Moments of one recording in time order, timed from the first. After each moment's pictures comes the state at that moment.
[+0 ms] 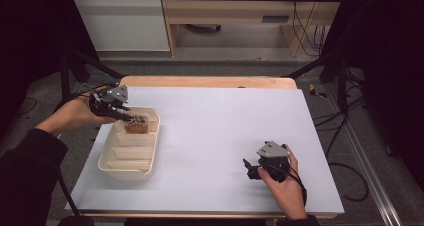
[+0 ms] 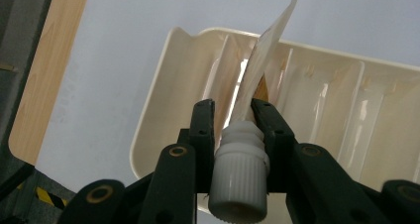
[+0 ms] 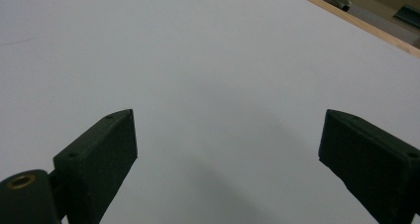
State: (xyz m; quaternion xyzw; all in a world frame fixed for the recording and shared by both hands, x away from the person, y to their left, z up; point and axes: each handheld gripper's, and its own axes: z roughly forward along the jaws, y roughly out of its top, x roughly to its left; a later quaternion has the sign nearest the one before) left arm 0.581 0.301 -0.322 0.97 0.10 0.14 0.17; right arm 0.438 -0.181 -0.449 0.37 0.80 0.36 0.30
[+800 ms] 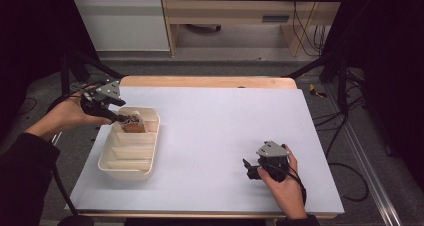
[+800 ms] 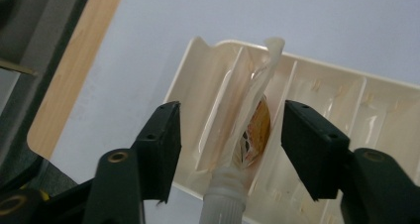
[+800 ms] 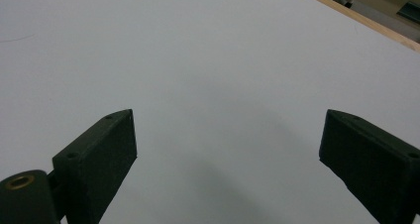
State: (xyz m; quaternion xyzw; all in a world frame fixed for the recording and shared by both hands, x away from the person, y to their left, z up) left arm 0.571 0.316 -0.310 0.95 0.14 0.17 0.22; right arm 0.439 -0.180 -0.450 0.37 0.80 0.36 0.30
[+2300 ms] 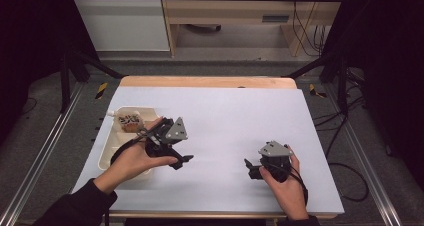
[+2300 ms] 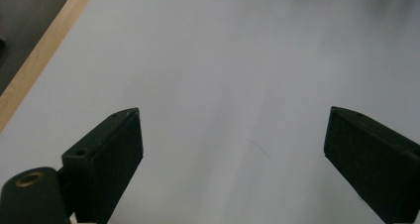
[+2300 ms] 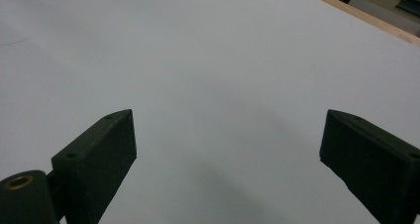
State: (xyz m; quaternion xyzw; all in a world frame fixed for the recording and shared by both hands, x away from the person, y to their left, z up) left arm 0.469 0.134 -0.359 0.93 0.13 0.17 0.30; right arm 0.438 -0.185 -0.448 0.39 0.80 0.36 0.29
